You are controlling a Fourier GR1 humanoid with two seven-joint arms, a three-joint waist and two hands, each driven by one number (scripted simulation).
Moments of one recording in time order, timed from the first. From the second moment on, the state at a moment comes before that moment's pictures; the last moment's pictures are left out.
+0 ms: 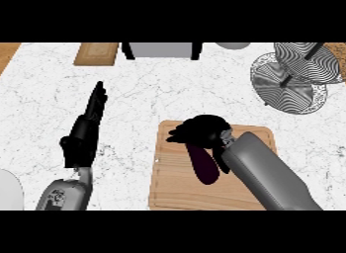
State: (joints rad) left arm -0.17 0.05 -0.11 -1.54 -0.14 0.21 0.04; right arm -0.64 -0.15 0.54 -1.13 1.10 0.70 -0.35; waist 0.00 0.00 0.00
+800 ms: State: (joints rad) left arm -0.13 0.06 -0.08 -1.58 -0.14 0.17 0.05; right arm -0.56 -0.11 0.49 -1.10 1.18 0.53 -0.44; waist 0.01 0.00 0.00
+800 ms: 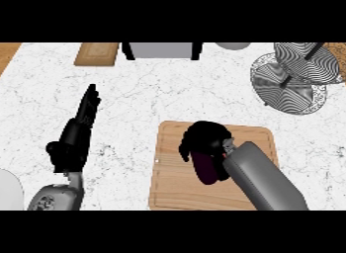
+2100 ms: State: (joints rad) left arm -0.14 0.04 -0.11 -1.58 -0.16 0.17 0.06; right arm -0.90 -0.02 -0.15 -0.90 1.42 0.28 1.11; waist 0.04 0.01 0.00
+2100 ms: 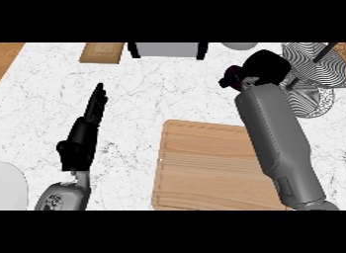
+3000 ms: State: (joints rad) left arm -0.15 0.04 -0.09 -1.55 -0.15 0.16 0.05; right arm -1.39 -0.06 -0.37 -0.85 1.62 0.29 1.20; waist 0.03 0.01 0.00
